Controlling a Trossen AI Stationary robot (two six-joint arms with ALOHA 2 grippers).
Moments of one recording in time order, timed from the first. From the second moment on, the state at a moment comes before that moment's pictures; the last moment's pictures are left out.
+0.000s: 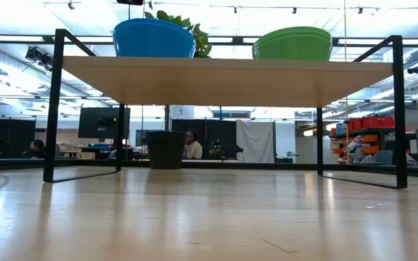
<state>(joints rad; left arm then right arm) 0.23 1.60 2.03 -1.51 0.37 -0.37 0.00 1.03 2.15 -1.49 -0.04 0.15</state>
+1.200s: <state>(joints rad) 0.22 1.80 2.03 -1.57 0.34 -0.04 0.00 1.03 2.15 -1.49 -0.04 0.15</state>
